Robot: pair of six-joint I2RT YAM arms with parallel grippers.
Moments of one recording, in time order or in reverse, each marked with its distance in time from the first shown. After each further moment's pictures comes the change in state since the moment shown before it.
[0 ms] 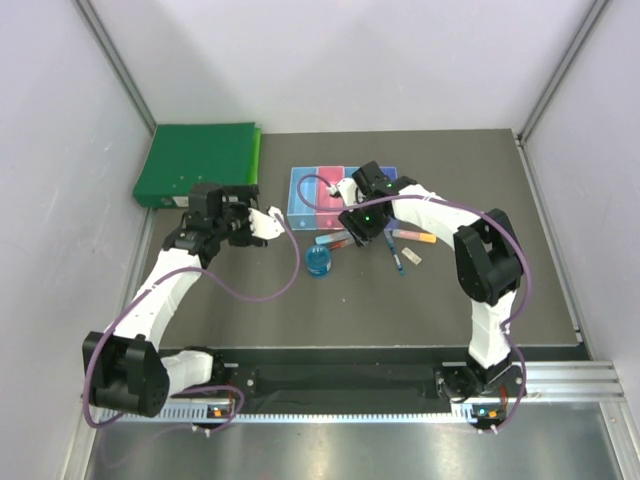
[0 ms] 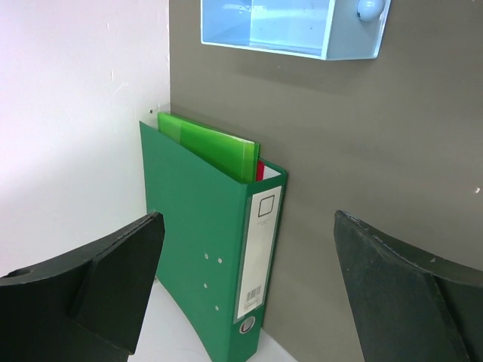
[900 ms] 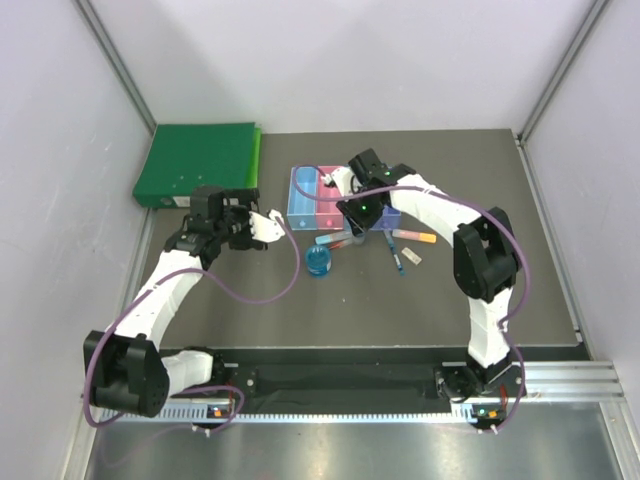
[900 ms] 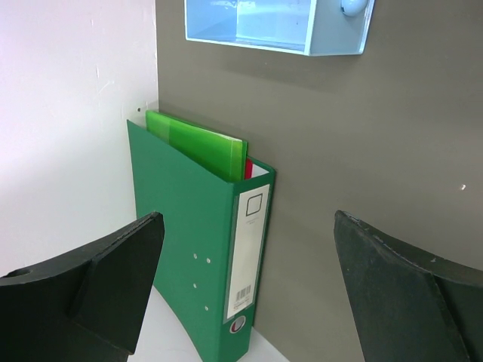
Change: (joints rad) left arm 0.000 0.000 -0.028 0.005 -0.003 0.000; right arm 0.000 0.035 0.123 -0.077 -0.028 -0.028
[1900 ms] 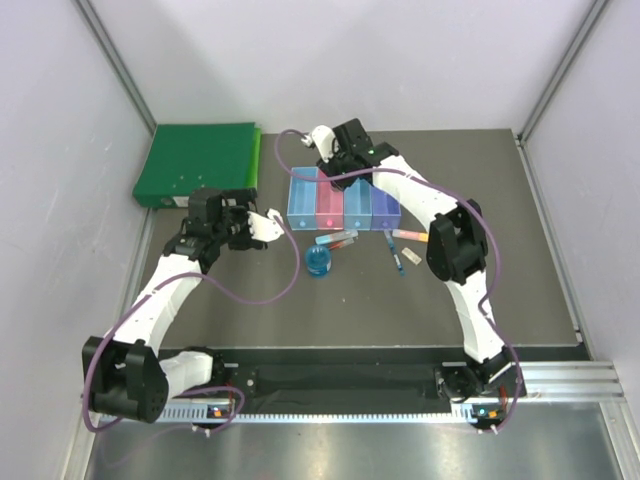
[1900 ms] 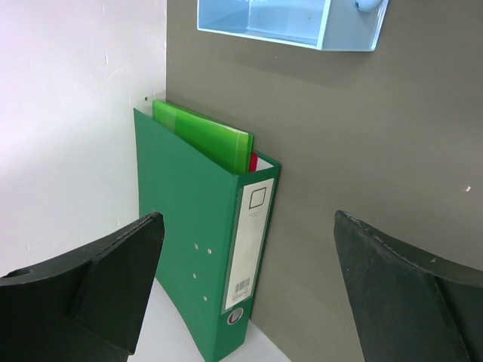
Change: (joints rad) left arm 0.000 -0.028 -0.023 0.031 -0.021 -0.037; right arm -0.005 0.260 0.485 0.106 0.085 -0.094
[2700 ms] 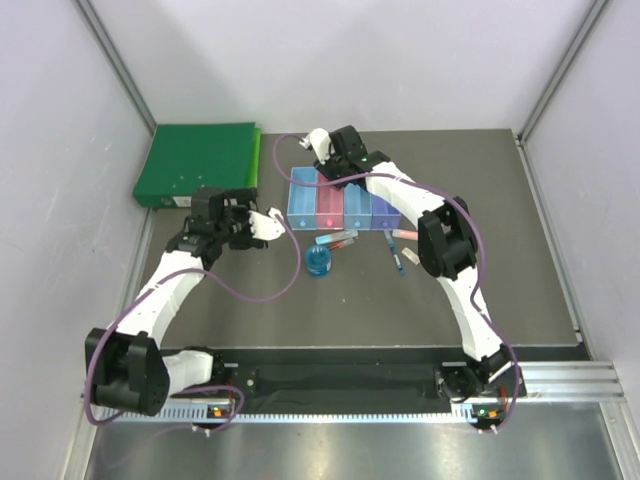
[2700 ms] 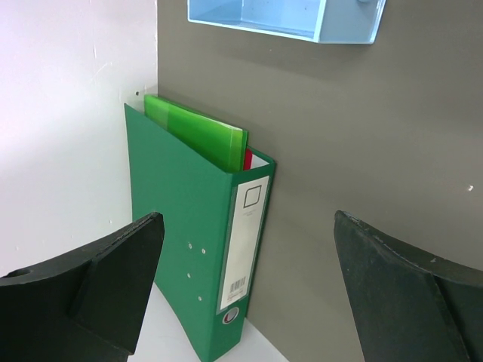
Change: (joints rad) left arm 0.000 0.033 0.000 0.011 -0.021 -0.001; right arm -0.002 0.108 0.000 0.188 0.054 0.000
